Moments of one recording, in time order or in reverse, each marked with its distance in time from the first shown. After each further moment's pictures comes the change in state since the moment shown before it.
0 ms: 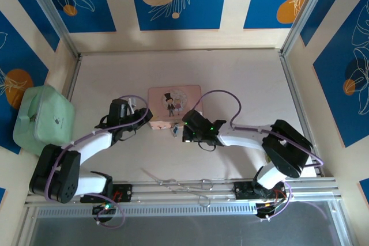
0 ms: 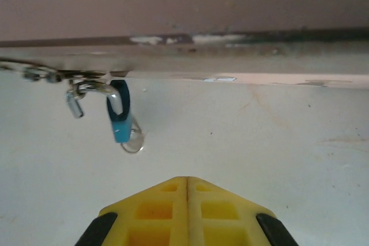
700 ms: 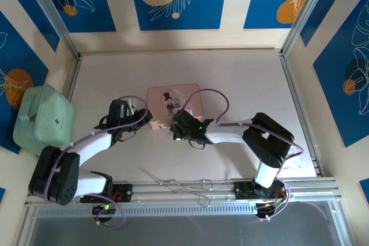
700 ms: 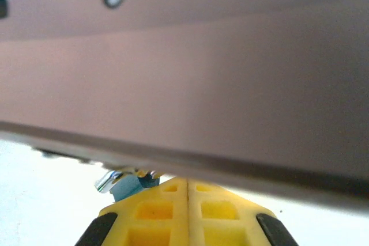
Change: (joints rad) left arm 0.000 -0.012 -0.002 -0.020 0.003 0.004; right arm 0.032 0.169 0.105 0.105 0.048 -0.035
